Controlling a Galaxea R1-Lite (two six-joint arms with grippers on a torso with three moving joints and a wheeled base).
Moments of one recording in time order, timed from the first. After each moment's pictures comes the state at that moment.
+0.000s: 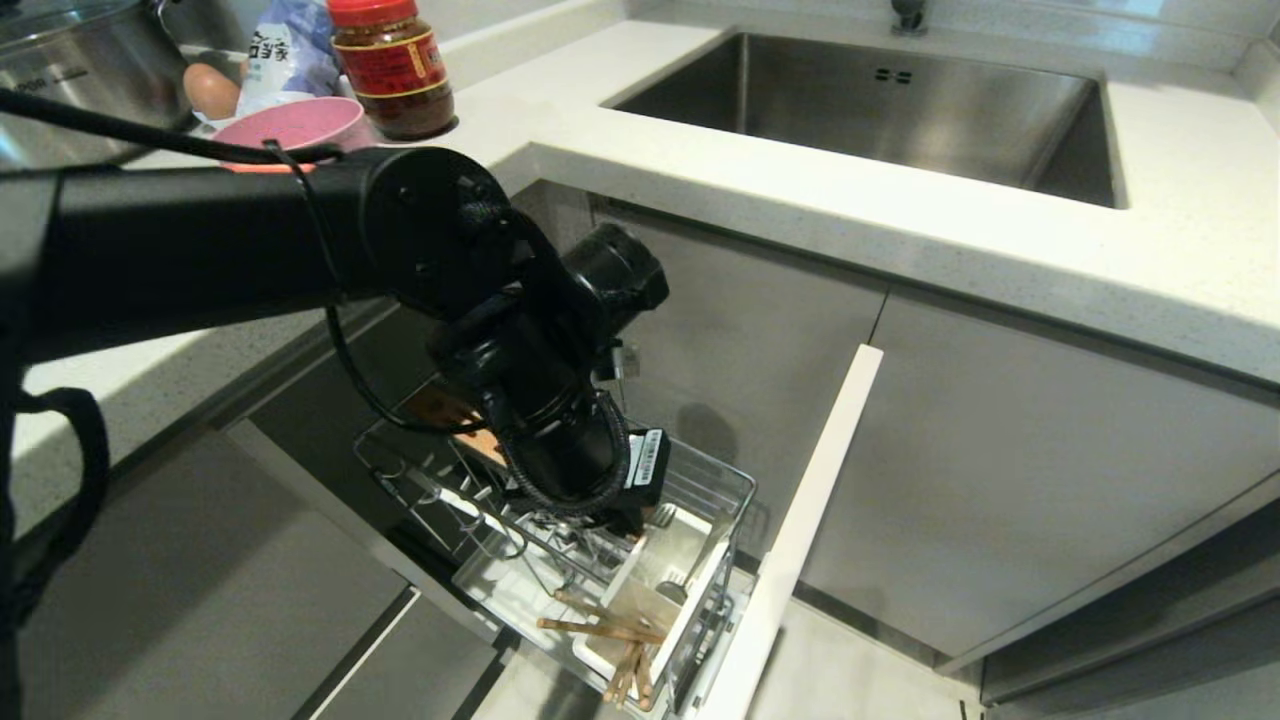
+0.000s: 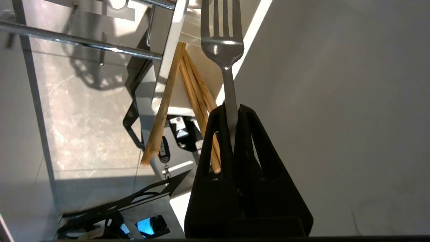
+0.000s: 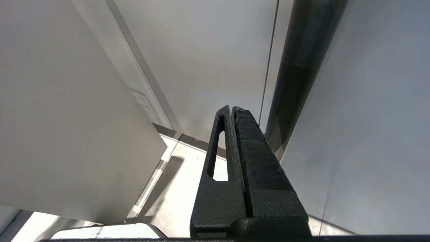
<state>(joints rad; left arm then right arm) -0.73 2.02 -1.93 1.13 -0.06 -0.47 0.00 0.00 0.00 -0.01 -0.05 0.10</state>
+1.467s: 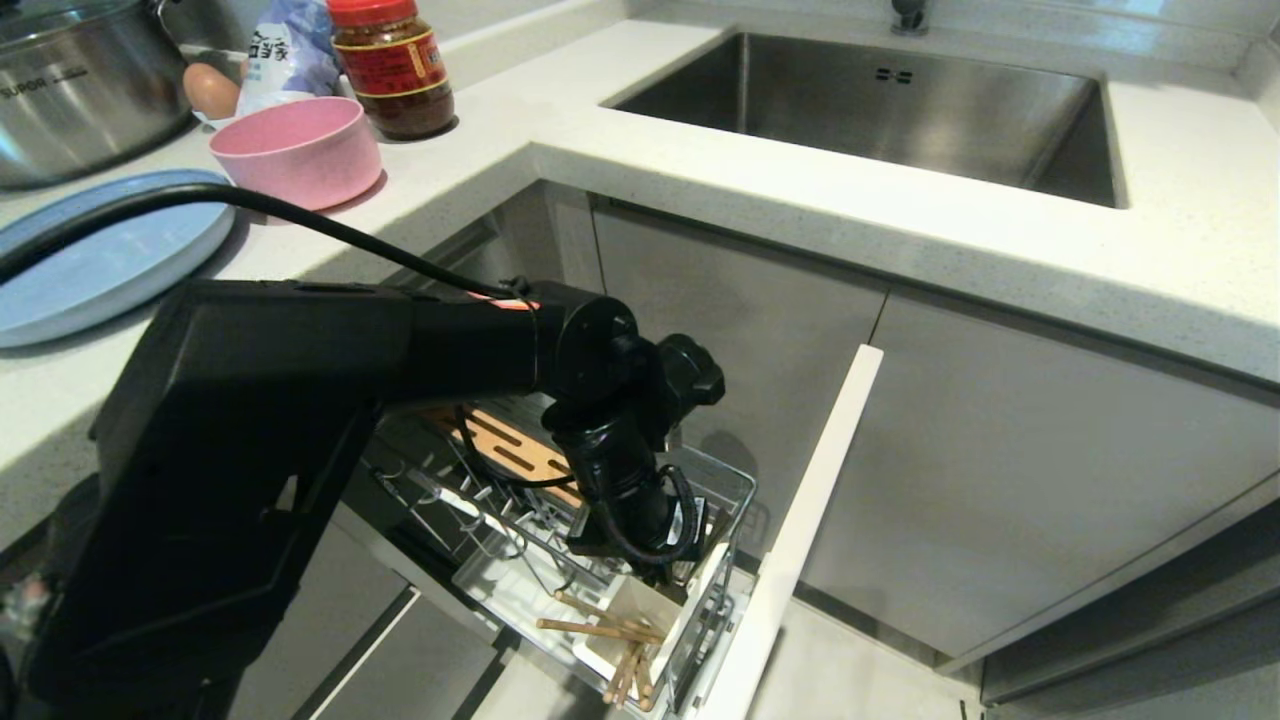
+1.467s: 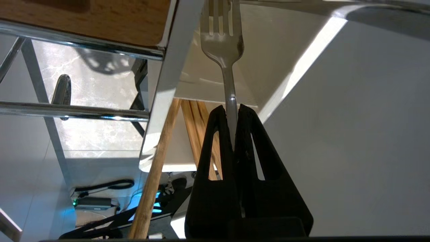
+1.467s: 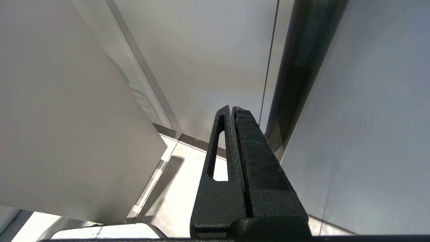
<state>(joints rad) -0.73 2.24 -1.95 1.08 -0.05 -0.47 0.00 0.00 0.00 -0.01 -0.05 0.10</state>
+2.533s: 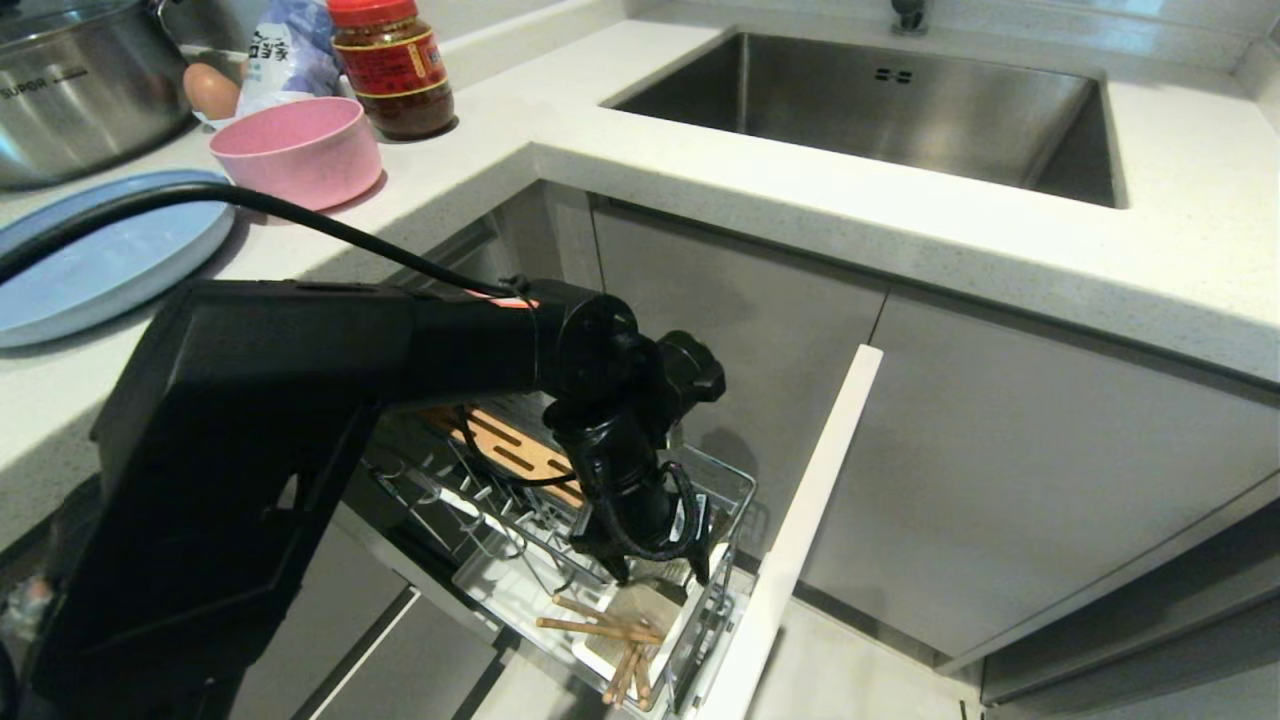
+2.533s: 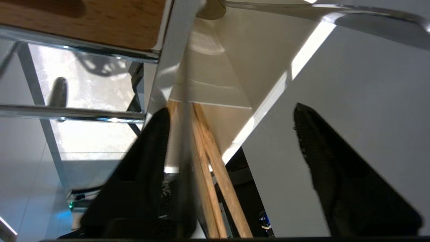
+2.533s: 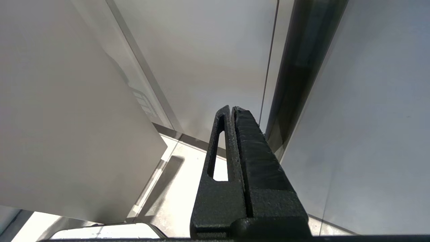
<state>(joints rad) -0.73 2.24 -1.96 1.07 -0.06 -0.47 0.00 0.00 0.00 -0.01 -0.05 0.10</state>
